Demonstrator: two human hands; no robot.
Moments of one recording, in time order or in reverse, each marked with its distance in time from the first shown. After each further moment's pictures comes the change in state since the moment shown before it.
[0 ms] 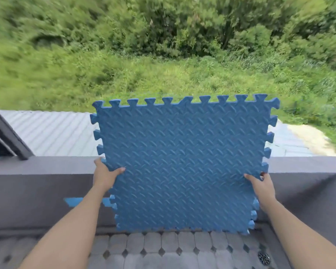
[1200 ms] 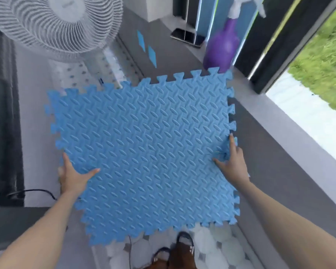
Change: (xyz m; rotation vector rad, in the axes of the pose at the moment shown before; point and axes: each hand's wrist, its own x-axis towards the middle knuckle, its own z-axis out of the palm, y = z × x) left_hand -0.136 -0.497 -0.343 -0.006 0.953 -0.913; right_hand -0.381 0.028 0.667 -0.756 -1.232 -0.960
